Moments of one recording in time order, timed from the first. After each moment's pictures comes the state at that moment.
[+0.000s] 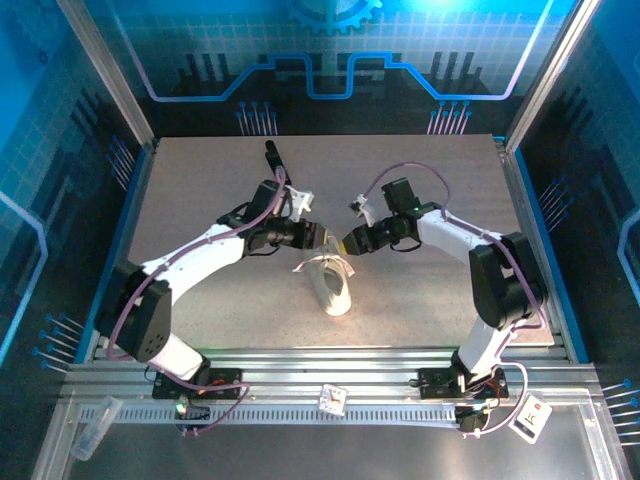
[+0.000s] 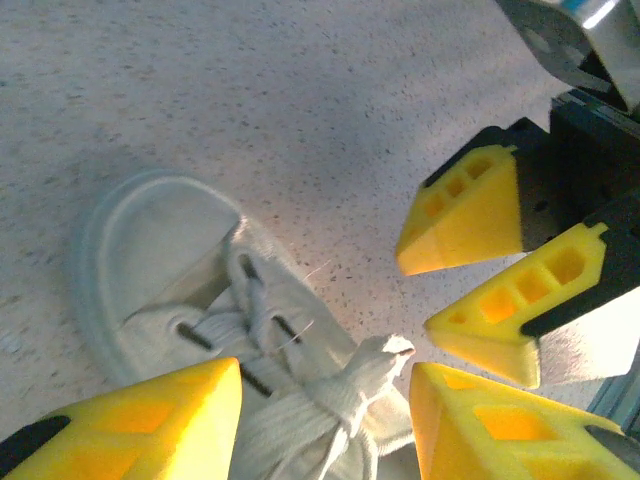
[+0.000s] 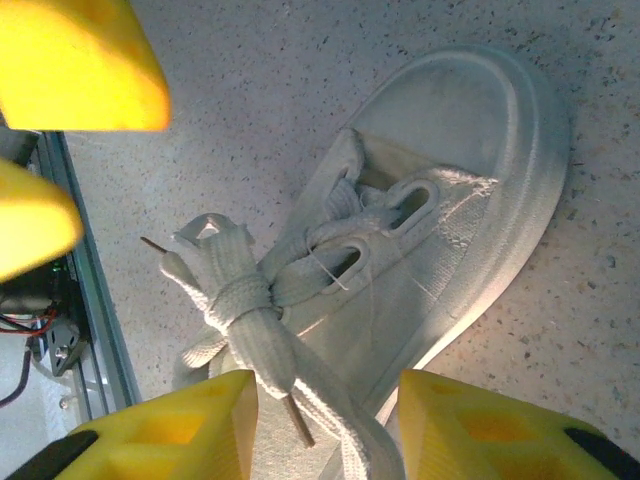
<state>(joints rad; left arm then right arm) -0.49 1.56 1.07 -0.33 0.38 -0.32 0.37 1.73 1.10 -0.42 -0.77 -0.02</state>
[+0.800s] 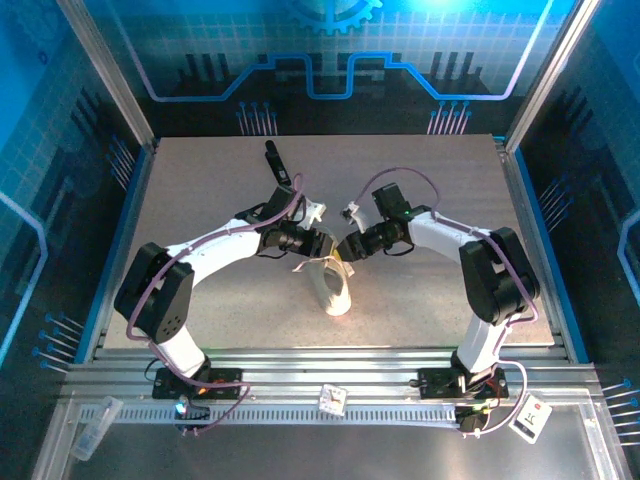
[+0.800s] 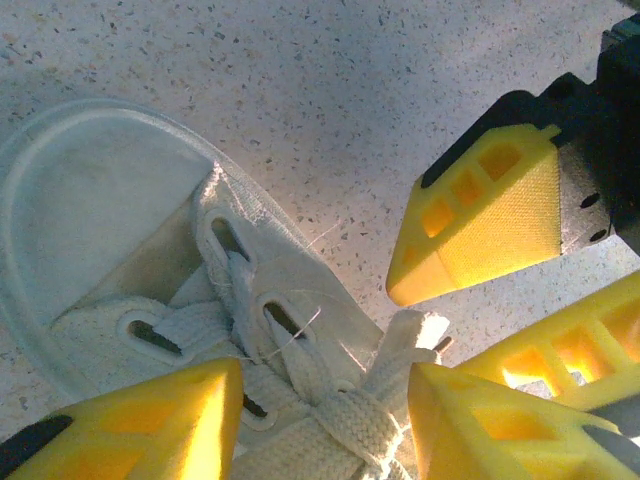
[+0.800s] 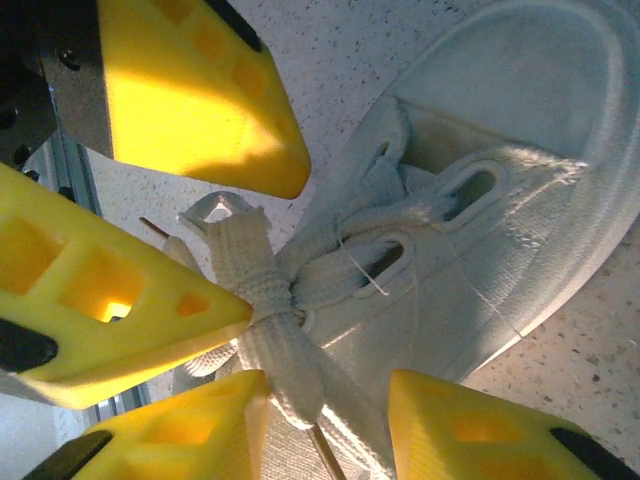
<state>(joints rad) -0.52 1.68 1.11 -0.38 0.41 -0.27 0.42 1.78 1.10 -0.41 -0.79 -0.05</state>
